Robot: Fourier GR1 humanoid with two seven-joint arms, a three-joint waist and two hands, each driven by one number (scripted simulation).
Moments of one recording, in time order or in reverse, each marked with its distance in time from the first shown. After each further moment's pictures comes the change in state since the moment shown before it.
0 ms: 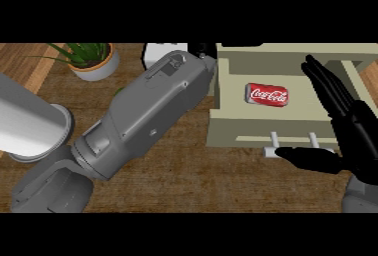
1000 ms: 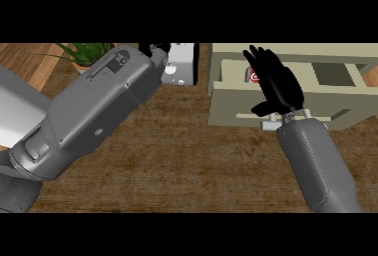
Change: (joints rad) left arm 0.147 0.229 -0.011 -0.278 -0.105 0.033 0.172; right arm -0.394 -0.015 0.063 0.898 0.401 -0.427 -0.092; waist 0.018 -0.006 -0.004
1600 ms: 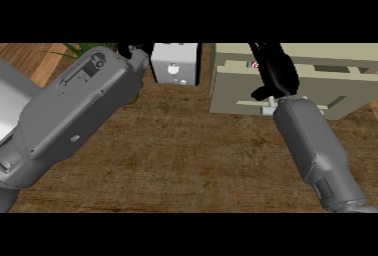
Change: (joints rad) left arm 0.064 0.092 0.009 -0.152 -0.043 0.007 0.090; right arm -0.219 -0.017 -0.088 0.405 0.094 -0.286 -0.011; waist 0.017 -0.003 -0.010
